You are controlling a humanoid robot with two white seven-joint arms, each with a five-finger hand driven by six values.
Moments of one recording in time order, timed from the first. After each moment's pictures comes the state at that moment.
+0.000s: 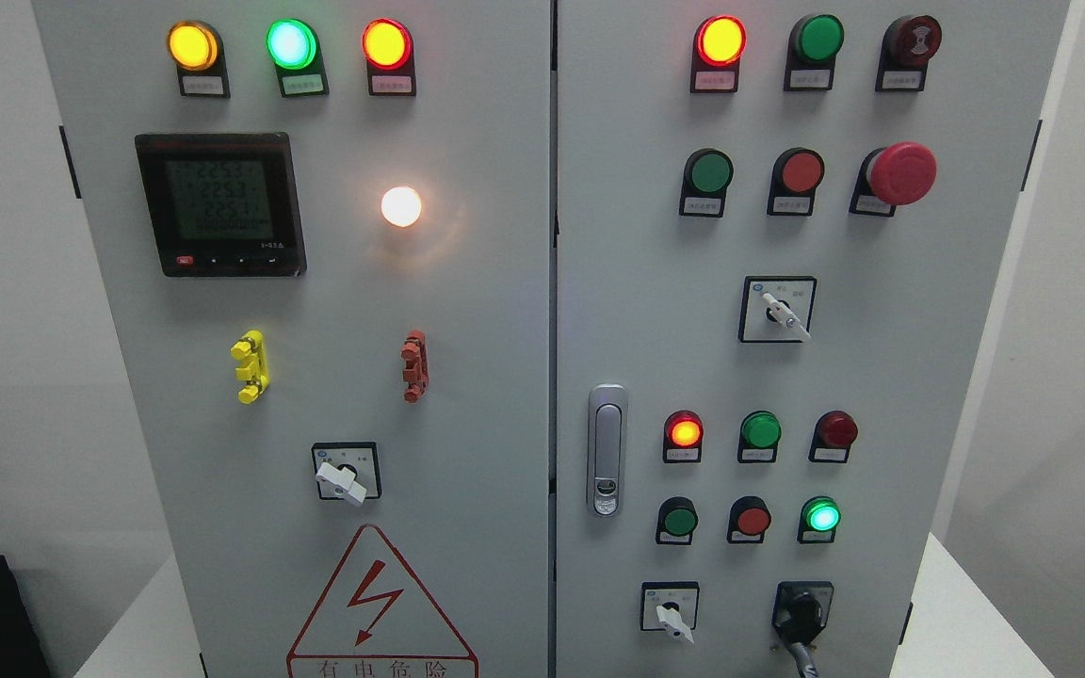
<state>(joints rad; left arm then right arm) 0.05 -0.07 -0.01 -0.11 0.03 -0.03 -0.03 0.04 -0.01 0.18 -1.82 -0.25 -0.04 -0.19</state>
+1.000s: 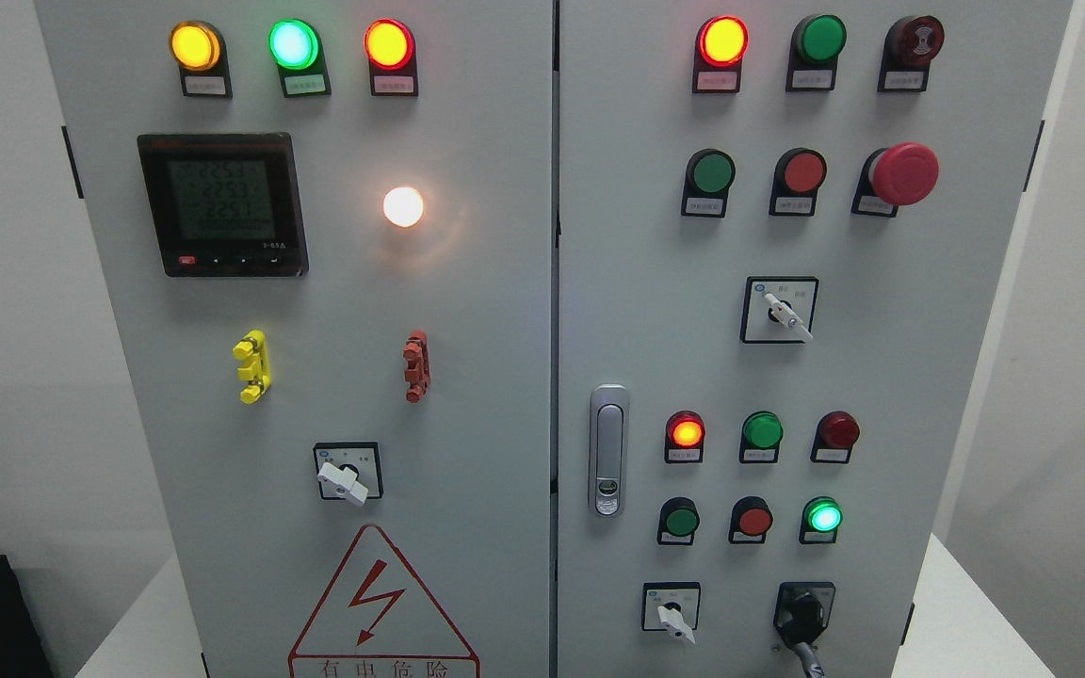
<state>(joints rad) 0.05 -0.07 -0.01 -0.11 0.03 -0.03 -0.03 0.04 -0.03 0.17 -1.82 -0.26 -0.04 -0.18</state>
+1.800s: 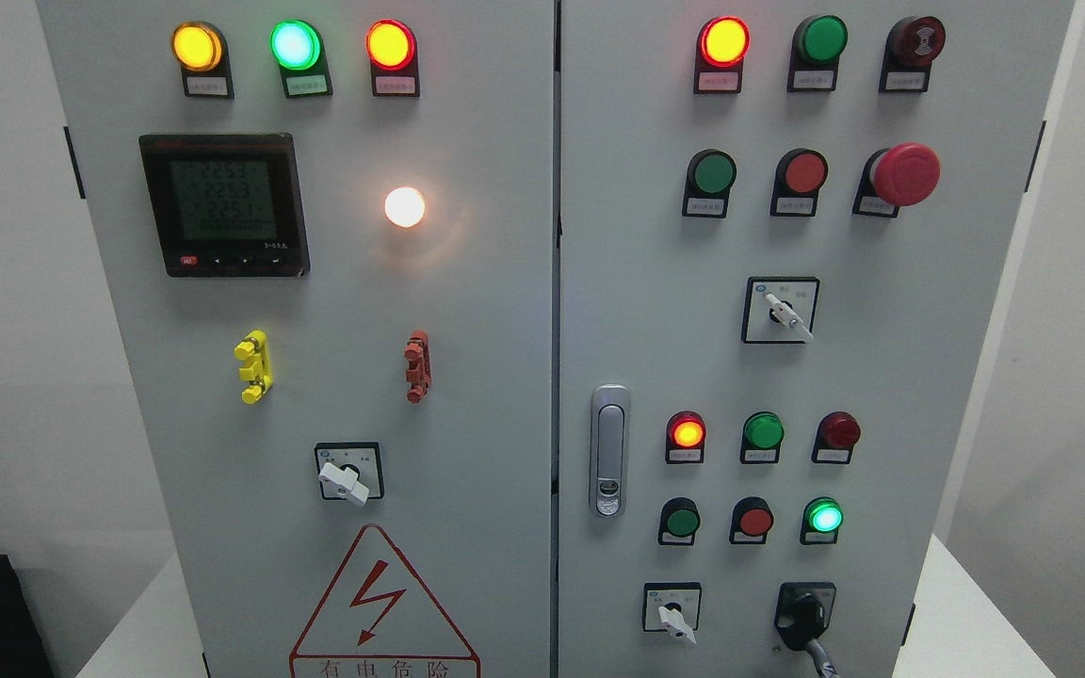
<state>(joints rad) 0.05 -0.07 -0.01 -0.11 0.03 -0.03 -0.03 0.05 -0.04 0.15 -1.82 -0.27 -0.04 -0.17</state>
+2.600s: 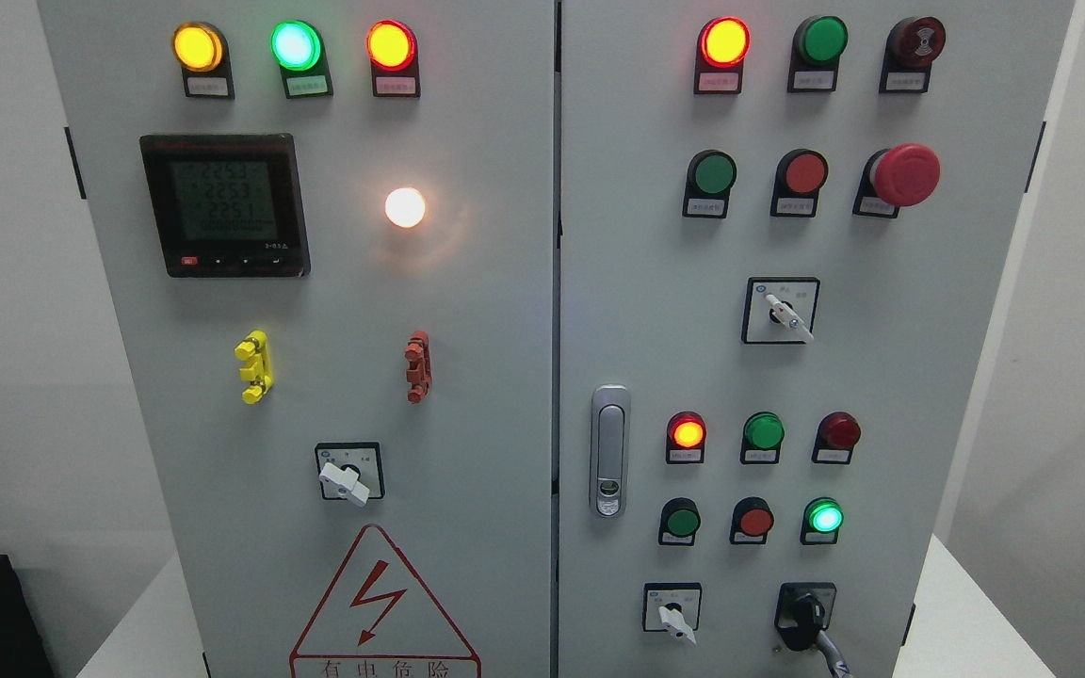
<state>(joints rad) 0.05 -0.07 -0.01 -0.11 0.03 -0.03 -0.03 0.05 -0.05 0.12 -1.83 -0.27 -0.04 -0.17</state>
